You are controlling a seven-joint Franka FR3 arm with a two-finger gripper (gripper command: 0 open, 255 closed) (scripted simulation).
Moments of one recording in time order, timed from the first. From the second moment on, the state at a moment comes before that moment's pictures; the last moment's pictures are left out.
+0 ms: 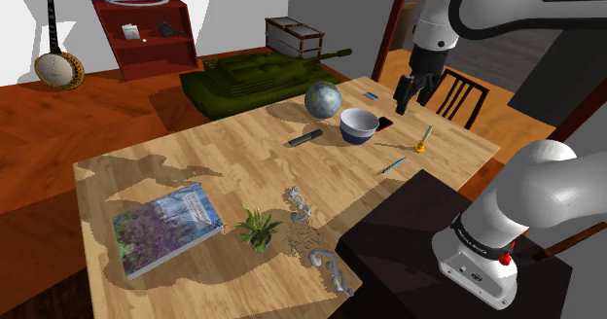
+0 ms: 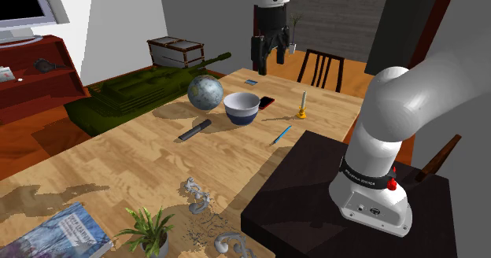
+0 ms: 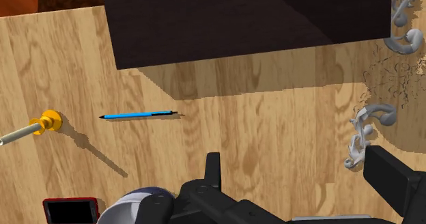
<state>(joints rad) 0.05 -0.77 0.04 -2.55 -0.03 1.72 0.14</state>
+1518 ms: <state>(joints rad) 0.13 -0.06 0.26 -2.69 0.11 2.63 0.47</state>
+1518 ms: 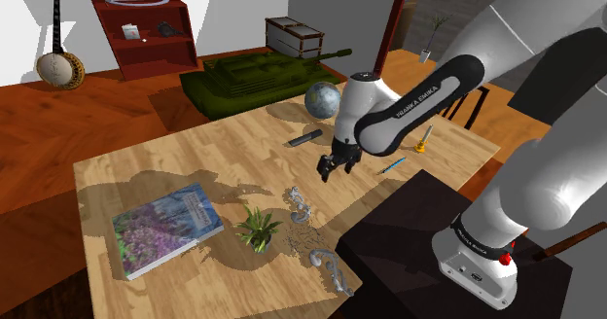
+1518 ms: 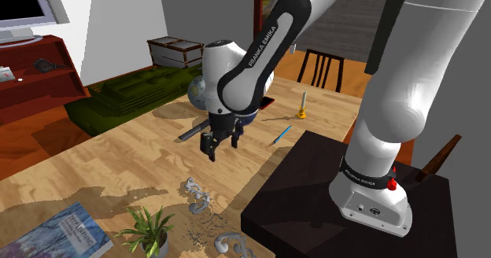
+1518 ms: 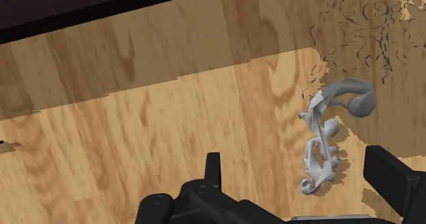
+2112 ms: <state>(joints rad) 0.22 0.36 0.21 -2.49 -0.05 2.90 0.68</state>
